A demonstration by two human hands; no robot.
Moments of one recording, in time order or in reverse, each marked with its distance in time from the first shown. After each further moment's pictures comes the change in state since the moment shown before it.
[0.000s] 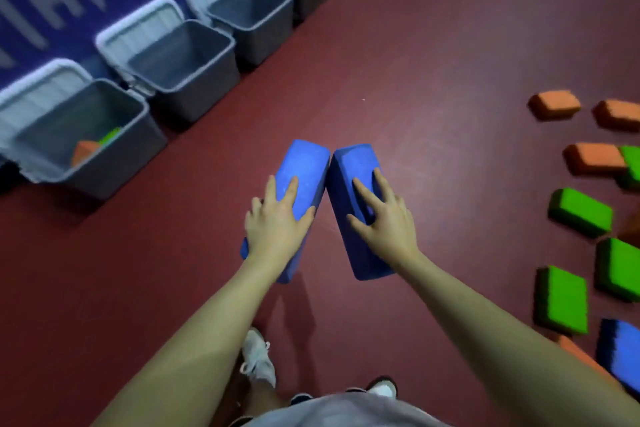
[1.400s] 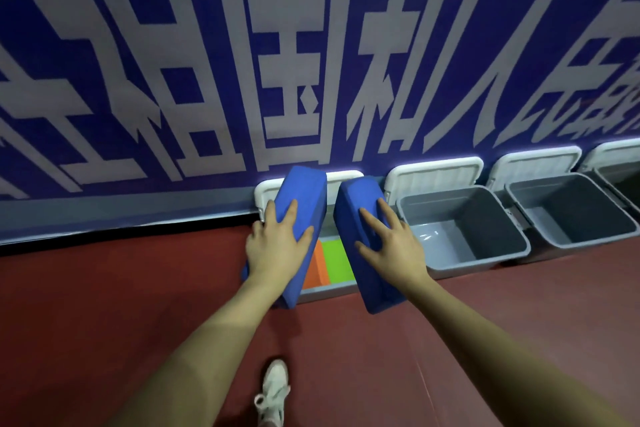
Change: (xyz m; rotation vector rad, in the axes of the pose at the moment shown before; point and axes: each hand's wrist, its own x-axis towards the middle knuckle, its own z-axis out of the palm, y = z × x) left_hand 0.434 -0.696 -0.262 -0.081 0.288 -0.766; right_hand 0.534 -0.741 0.331 -0.060 -0.287 -0.800
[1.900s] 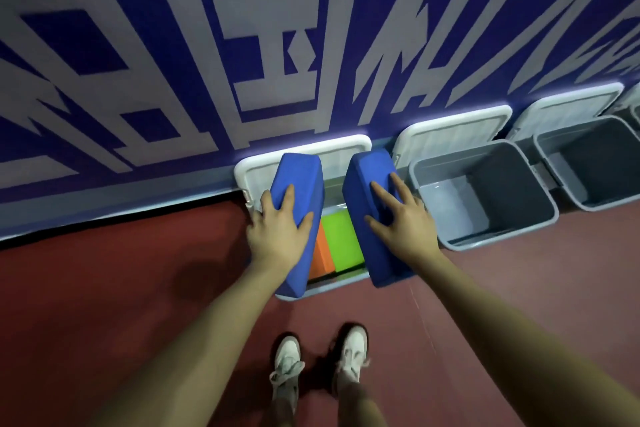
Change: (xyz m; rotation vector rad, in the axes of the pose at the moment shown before) left_hand 0.211 -0.029 0.108 -0.035 -0.232 -0.017; right_hand 0.186 0.043 0.105 -0.005 -0.118 0.202
